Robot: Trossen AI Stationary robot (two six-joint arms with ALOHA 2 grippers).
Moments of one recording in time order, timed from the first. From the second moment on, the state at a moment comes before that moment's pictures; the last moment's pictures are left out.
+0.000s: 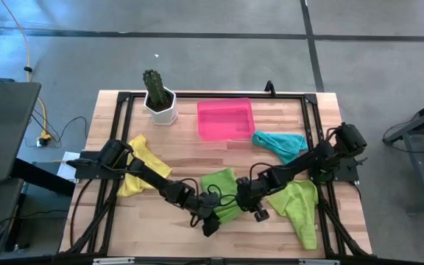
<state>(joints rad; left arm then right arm) -0.34 2.09 1.13 0.17 0.04 -0.97 0.38 1.73 0.91 -0.22 -0.19 0.00</state>
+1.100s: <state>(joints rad) -0.30 2.09 1.13 0.18 0.14 -1.02 0.69 1.79 0.99 -0.15 0.44 -0.18</state>
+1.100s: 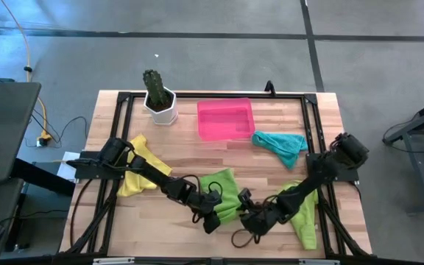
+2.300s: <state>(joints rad) -0.30 2.09 1.13 0.18 0.14 -1.00 0.63 1.86 0.95 -0.05 0.31 -0.05</state>
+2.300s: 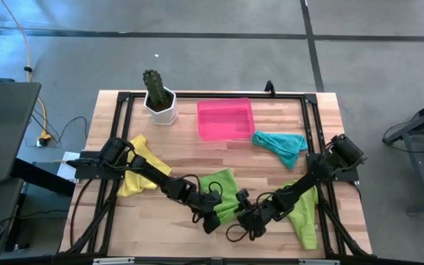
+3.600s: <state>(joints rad) -0.29 1.96 1.13 0.23 0.17 -0.68 0.56 1.85 0.95 -0.14 0.10 0.08</state>
